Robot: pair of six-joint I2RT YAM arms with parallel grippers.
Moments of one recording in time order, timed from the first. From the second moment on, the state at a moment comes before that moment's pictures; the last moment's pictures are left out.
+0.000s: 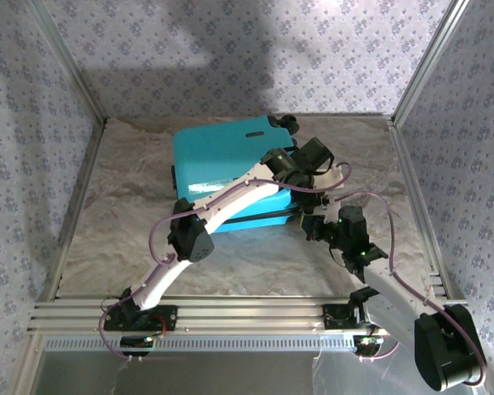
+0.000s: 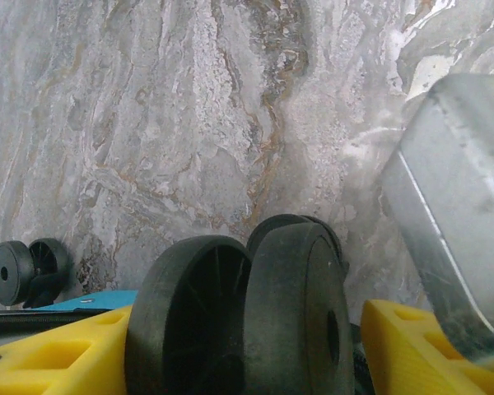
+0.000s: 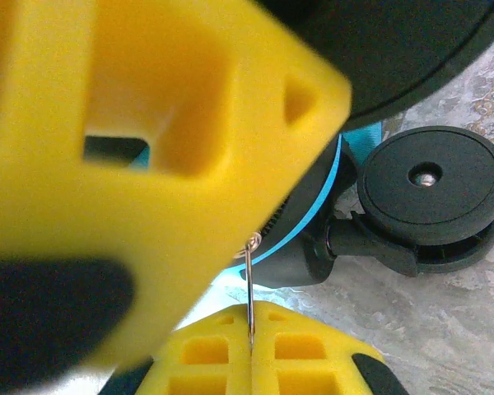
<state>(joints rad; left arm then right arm) -1.02 2.37 2.49 -1.07 -0.03 0.58 0.32 0.89 0.26 0.16 -0.33 0.45</state>
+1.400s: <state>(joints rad) -1.06 1.91 1.72 -0.63 -0.07 0.58 0.21 1.16 0.34 0.33 -0.56 0.40</state>
